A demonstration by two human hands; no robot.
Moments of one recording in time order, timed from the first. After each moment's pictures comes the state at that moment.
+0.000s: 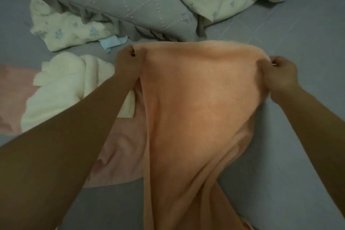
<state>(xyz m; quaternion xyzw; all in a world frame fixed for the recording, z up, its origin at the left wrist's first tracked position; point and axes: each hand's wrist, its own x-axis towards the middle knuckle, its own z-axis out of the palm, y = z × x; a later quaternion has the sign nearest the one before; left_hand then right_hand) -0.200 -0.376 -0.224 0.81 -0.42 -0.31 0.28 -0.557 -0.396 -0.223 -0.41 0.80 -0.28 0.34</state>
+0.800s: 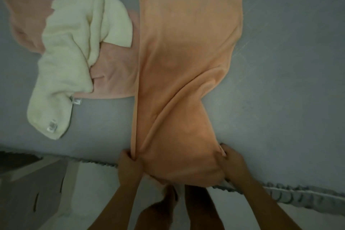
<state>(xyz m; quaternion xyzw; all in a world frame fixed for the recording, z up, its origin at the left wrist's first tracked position) -0.342 0.112 -0.227 0.91 -0.11 -0.38 0.12 -0.631 0.014 -0.225 -0.50 0.67 0.06 0.55</state>
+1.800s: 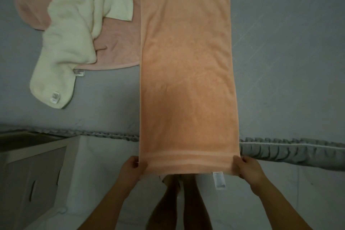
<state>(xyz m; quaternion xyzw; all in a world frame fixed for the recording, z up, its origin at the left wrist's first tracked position) -0.338 0.254 -0.232 0.81 -0.16 -0.56 0.10 -0.701 0.160 -0.232 -0.31 0.80 0.02 0.51</state>
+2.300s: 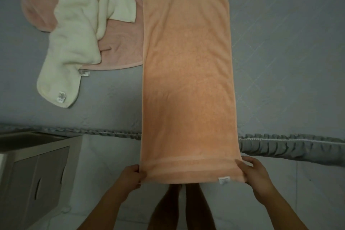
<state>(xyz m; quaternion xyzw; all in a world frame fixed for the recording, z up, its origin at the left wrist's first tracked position) -0.323 0.271 -0.216 0.77 -0.08 -0.63 0.04 -0.701 0.184 -0.198 -0.20 0.81 -0.10 0.55</state>
